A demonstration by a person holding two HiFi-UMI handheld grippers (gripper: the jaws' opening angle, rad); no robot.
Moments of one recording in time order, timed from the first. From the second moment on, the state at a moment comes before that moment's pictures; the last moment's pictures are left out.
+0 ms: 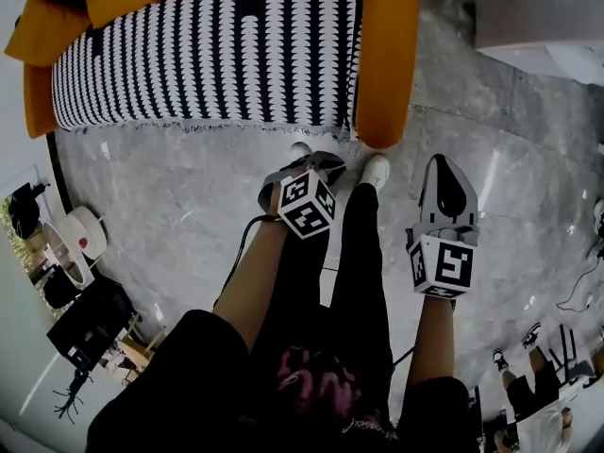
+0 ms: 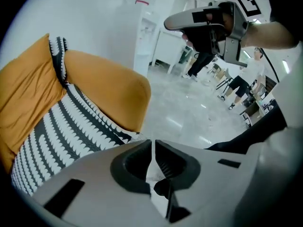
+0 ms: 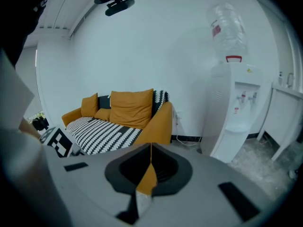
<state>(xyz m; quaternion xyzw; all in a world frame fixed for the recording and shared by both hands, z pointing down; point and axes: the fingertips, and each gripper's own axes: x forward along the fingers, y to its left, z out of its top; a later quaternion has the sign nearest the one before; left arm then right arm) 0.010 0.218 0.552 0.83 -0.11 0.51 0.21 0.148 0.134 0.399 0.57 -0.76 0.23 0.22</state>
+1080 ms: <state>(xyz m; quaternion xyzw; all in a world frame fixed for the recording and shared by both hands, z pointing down) -0.026 0.102 0.276 0.88 -0.31 0.35 0.08 0.143 0.107 0.158 0.65 -0.74 0.10 0.13</state>
